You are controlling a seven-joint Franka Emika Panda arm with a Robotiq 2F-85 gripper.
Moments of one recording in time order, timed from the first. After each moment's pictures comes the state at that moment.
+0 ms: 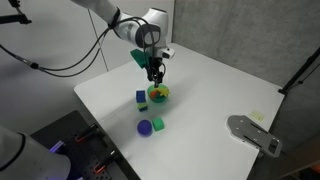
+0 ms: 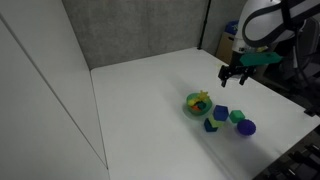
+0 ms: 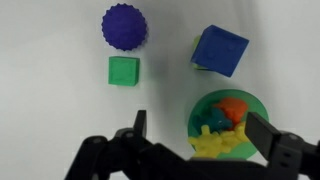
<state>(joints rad) 0.09 0.30 -0.08 -2.08 0.04 2.24 0.35</state>
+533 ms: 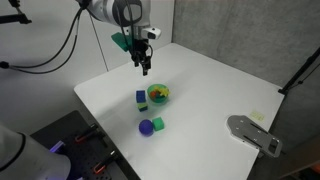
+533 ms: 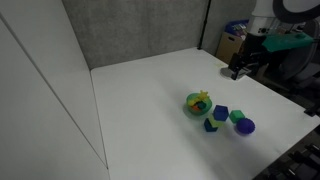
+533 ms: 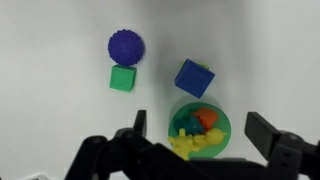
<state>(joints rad) 0.10 0.02 -0.01 -2.22 -0.01 2.15 0.35</state>
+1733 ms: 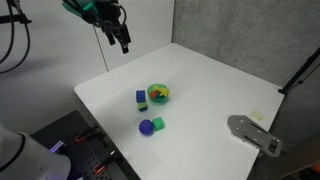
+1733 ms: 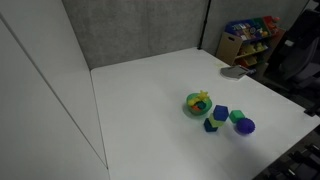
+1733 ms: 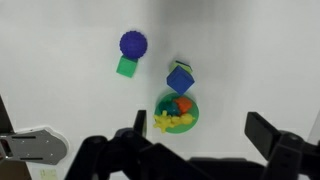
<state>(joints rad) 0.07 -0.50 0.03 -2.41 0.02 1.99 0.14</state>
